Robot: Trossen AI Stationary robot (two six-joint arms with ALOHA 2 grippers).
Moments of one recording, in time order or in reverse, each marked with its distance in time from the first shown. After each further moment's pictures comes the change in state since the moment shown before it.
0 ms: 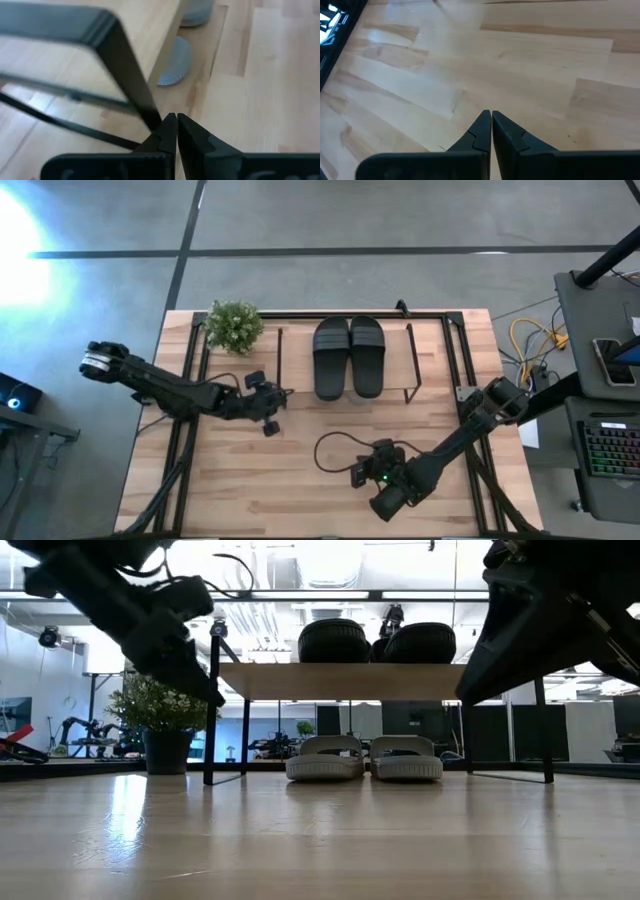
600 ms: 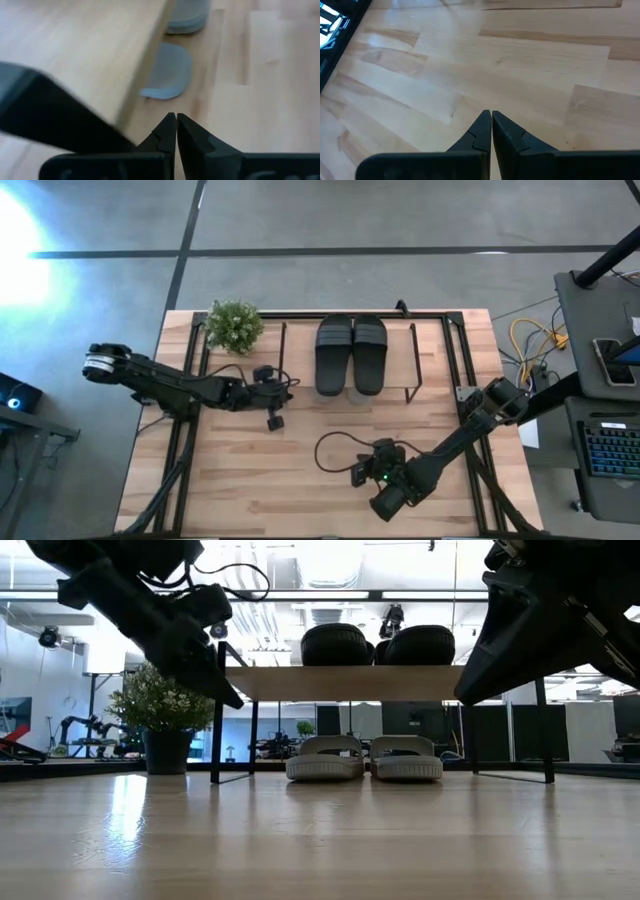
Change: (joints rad) left arm 0.112 0.044 0.017 0.085 0.139 0.152; right arm 0.000 0.003 -0.004 -0.006 0.026 0.002
